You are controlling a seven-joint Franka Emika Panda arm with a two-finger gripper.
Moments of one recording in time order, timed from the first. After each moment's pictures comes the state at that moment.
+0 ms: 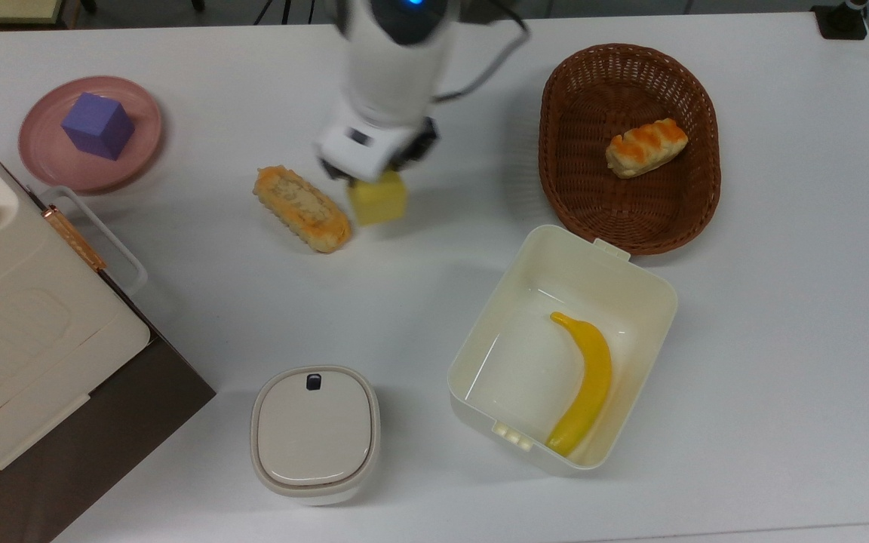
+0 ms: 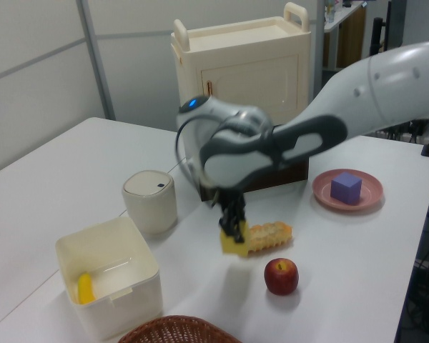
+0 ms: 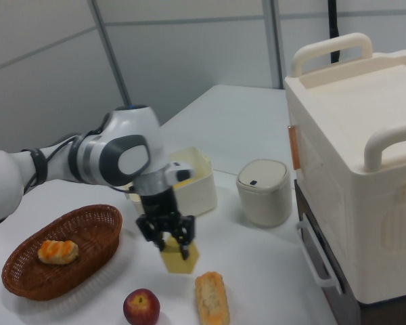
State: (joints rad) arm 0.05 0.26 0.02 -1.73 -0.15 1.83 -0.21
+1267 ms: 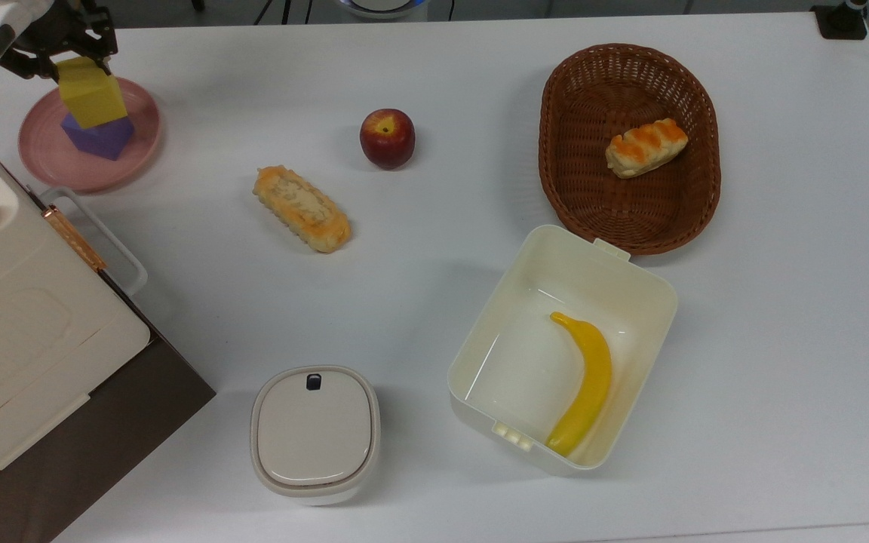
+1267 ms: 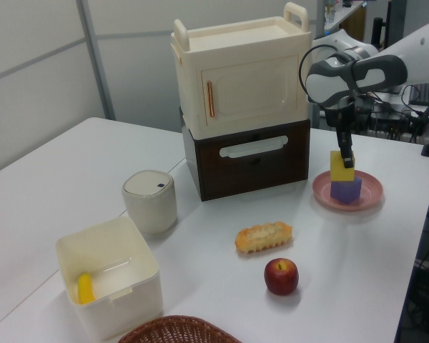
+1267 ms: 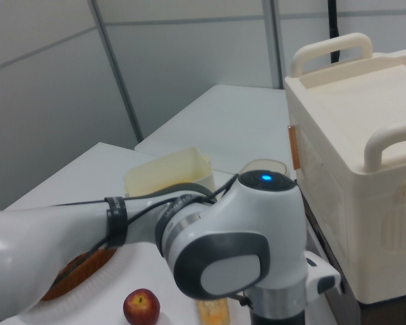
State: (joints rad) arm -0.59 0.21 0.01 -1.76 -0.19 1.83 -0.89
